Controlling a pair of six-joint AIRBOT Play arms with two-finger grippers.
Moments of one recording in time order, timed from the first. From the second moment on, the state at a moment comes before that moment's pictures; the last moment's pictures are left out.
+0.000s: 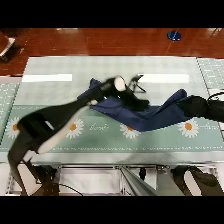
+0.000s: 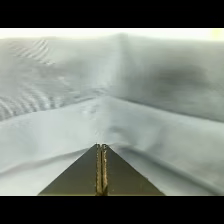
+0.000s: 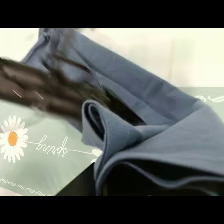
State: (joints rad) left arm -0.72 -1.94 1.72 0.84 -1.02 -1.54; right arm -0.23 -0.60 0.84 -0.86 1.31 1.41
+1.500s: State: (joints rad) left arm -0.17 -0.58 0.49 0.83 -0.87 -1.49; right arm 0.48 -1.92 1.80 -0.62 0.98 1.47
